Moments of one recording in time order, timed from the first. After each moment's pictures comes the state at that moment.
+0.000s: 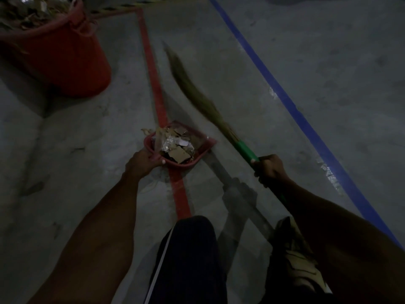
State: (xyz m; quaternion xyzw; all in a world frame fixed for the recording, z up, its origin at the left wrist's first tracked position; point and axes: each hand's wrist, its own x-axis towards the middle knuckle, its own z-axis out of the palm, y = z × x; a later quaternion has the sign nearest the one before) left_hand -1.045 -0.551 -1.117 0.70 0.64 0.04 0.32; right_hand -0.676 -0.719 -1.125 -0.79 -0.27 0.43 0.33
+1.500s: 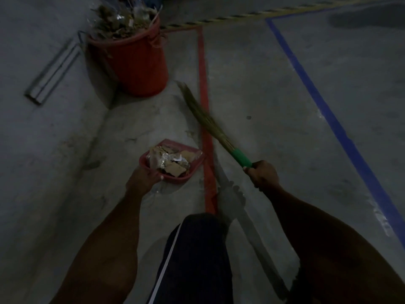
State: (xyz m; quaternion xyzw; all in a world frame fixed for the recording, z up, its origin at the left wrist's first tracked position) left_hand -1.169 -0.621 -1.109 0.63 0.72 0.15 0.26; right_hand -0.776 -0.655 -1.119 -0.78 -0.50 0.33 0.18
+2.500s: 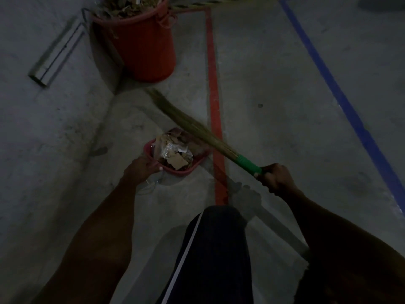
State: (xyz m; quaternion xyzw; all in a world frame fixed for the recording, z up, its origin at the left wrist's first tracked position) left_hand -1.226 -0.606 -1.125 0.63 0.72 0.06 0.29; right_hand -0.779 -0.693 -1.128 -0.74 -0.53 0.37 0.16
